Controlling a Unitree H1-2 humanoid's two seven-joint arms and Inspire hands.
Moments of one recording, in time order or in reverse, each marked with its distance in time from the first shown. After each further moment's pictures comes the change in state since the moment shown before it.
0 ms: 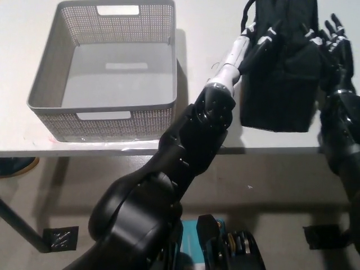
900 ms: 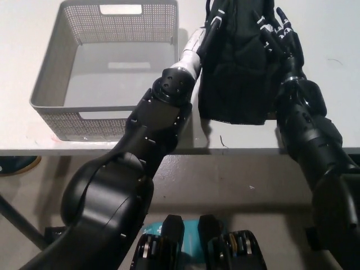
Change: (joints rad) left_arm -0.028 0.104 0.152 0.022 -0.131 0.071 -0.180; right_arm -0.089 0.124 -0.069 0.017 0.072 0.102 0.008
